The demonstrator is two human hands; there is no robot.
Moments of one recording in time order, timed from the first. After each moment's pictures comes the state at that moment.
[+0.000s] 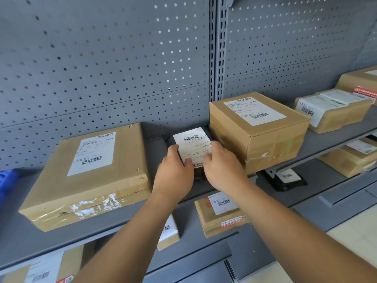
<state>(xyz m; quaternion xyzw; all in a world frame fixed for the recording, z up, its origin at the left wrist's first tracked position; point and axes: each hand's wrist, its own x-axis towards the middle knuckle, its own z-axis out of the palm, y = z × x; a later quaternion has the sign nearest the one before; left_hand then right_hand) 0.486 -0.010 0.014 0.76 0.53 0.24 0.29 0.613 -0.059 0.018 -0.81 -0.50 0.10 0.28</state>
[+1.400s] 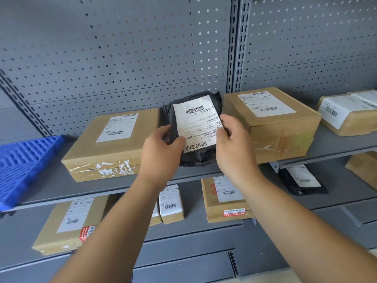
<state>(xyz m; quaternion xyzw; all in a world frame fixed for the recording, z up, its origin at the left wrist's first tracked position) 0.464 -0.078 0.065 0.62 0.53 0.46 0.36 0.616 -0.107 0.047 -0.64 -0.49 0.18 0.56</state>
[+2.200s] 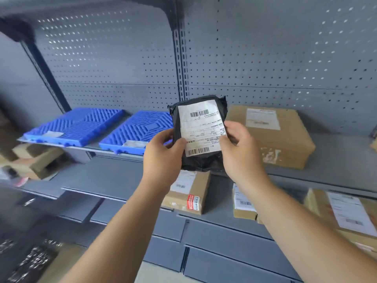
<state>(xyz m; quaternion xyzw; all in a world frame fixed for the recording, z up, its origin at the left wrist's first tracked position) 0.120 -0.141 0.075 0.45 0.62 0.58 0.28 0.278 -0.109 0.065 -0.50 -0.61 0.30 0.53</state>
